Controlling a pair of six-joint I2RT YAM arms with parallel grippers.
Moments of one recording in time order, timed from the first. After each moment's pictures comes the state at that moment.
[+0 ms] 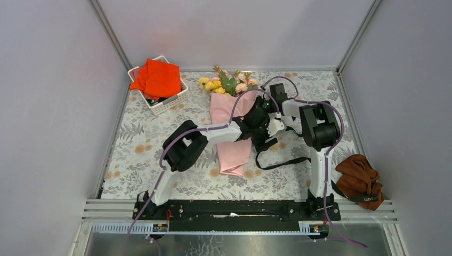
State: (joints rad) left arm -0.86 2.17 1.53 -0.21 0.31 0.32; right arm 0.27 2.19 1.38 -0.07 -0.72 0.62
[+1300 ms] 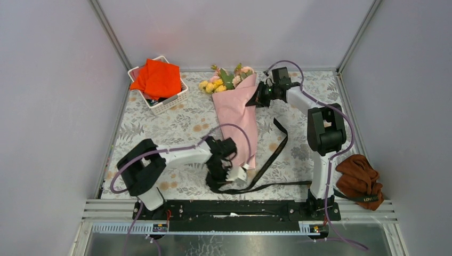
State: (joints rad) left arm -0.99 1.67 0.99 -0.86 0.59 0.70; right arm 0.26 2.09 1.57 -0.36 -0.65 0.63
